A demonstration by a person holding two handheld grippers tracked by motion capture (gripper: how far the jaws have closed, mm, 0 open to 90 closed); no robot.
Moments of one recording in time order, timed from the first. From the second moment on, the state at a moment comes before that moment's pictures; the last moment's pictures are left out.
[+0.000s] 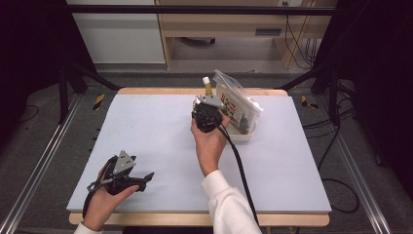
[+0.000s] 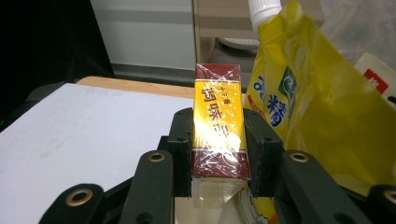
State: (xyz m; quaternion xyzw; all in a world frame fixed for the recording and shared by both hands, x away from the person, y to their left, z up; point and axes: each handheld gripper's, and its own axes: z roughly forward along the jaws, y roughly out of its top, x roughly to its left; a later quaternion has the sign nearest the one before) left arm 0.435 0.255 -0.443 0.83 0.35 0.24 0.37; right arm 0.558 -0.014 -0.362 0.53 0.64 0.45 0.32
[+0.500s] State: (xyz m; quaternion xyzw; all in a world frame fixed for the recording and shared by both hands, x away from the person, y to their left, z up) left arm 0.435 0.253 -0.443 0.83 0.35 0.24 0.37; right arm 0.563 -0.014 -0.378 0.54 0.65 0.44 0.31
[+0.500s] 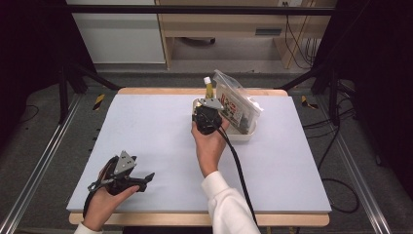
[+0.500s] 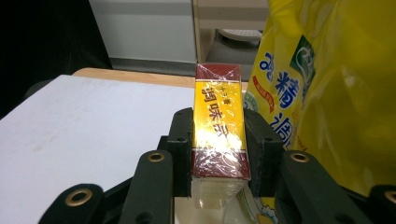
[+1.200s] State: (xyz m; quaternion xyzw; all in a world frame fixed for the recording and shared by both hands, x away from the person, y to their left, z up) left arm 0.434 0.252 -0.444 0.83 0.35 0.24 0.36; right arm 0.565 -0.010 -0.385 0.54 0.65 0.44 0.30
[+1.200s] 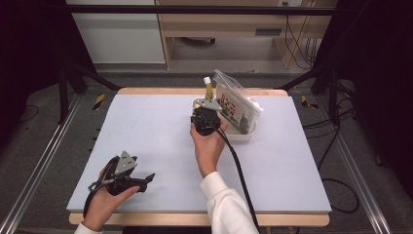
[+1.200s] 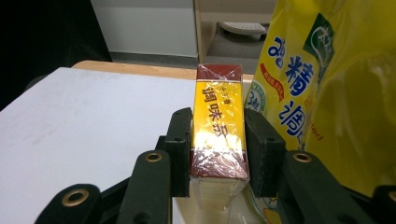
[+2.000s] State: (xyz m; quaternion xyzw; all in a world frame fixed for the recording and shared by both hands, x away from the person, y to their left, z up) left arm 0.434 0.252 -0.444 0.83 0.35 0.24 0.37; right arm 0.557 -0.012 -0.390 0.53 0.65 0.45 0.31
